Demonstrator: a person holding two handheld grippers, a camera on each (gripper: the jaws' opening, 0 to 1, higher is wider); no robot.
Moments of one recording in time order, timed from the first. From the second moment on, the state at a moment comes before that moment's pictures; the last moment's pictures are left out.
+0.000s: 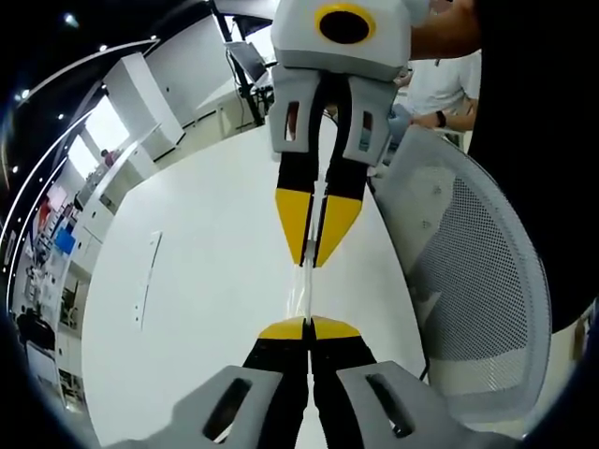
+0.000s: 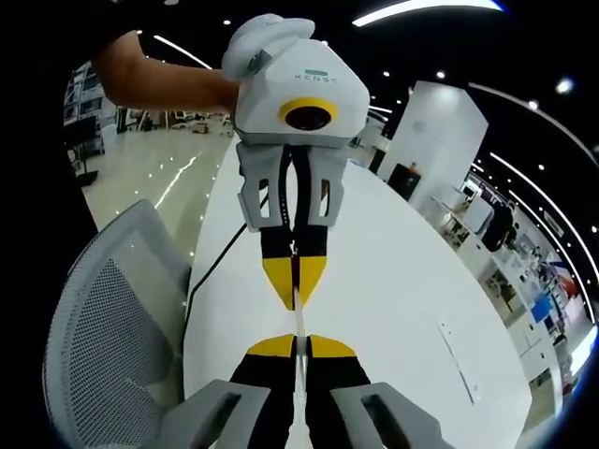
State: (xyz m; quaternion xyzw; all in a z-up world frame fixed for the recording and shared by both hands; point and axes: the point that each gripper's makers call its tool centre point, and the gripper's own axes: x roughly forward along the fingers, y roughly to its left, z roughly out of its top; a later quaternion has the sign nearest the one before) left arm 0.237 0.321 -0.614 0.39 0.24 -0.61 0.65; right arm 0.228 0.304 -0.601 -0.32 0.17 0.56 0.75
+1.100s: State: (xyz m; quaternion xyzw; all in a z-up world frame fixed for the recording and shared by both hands) left arm 0.236 0.321 -0.613 0.38 0.24 -0.61 0.65; right arm 0.228 0.298 -0.601 -0.32 0.17 0.55 0.75
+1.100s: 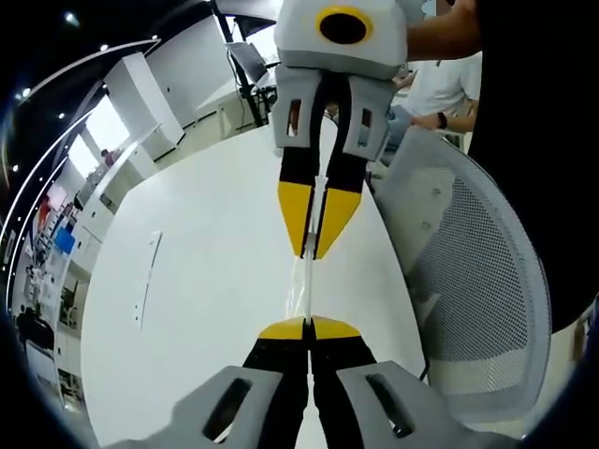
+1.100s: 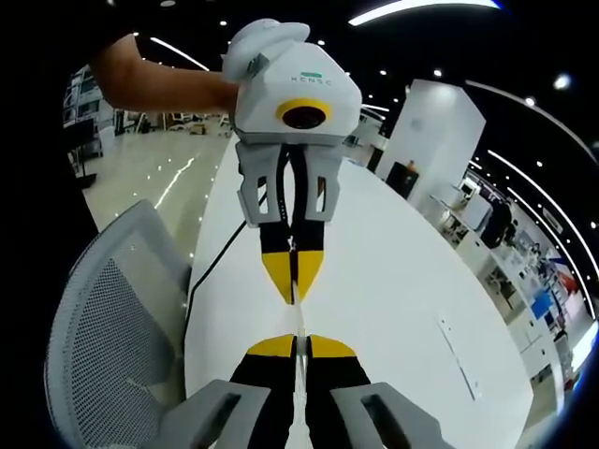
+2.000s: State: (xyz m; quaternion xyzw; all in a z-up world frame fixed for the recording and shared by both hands) left arm 0.238 0.325 -0.616 0.38 0.24 -0.61 0.65; right arm 0.230 0.297 -0.604 -0.31 0.18 0.56 0.75
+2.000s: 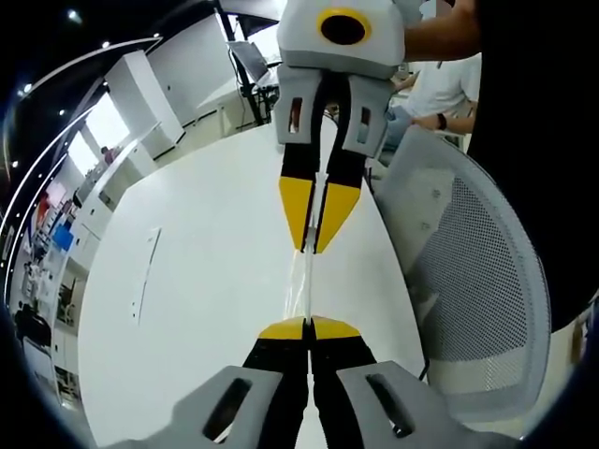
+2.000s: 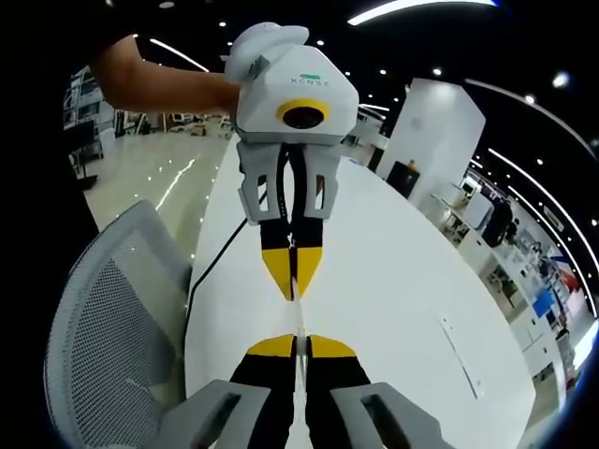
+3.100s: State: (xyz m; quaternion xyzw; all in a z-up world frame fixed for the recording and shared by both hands) left arm 0.235 0.330 -0.620 0.37 0.24 -0.61 0.66; right arm 0.228 0.291 -0.607 -0.30 0.18 0.55 0.76
